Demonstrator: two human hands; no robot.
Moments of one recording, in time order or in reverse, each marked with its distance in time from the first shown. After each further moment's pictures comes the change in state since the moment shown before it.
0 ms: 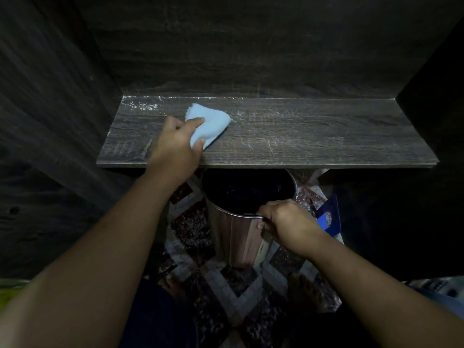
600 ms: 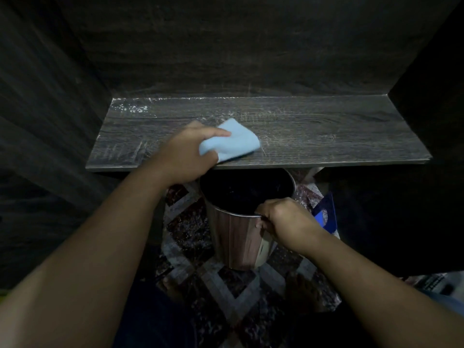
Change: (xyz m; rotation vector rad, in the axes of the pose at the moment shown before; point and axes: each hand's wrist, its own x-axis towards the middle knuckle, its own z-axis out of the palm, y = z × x) left_hand 0.010 0.026 -0.010 -0.159 -0.379 0.181; right_hand -0.005 0.004 -0.010 0.024 -0.029 0.045
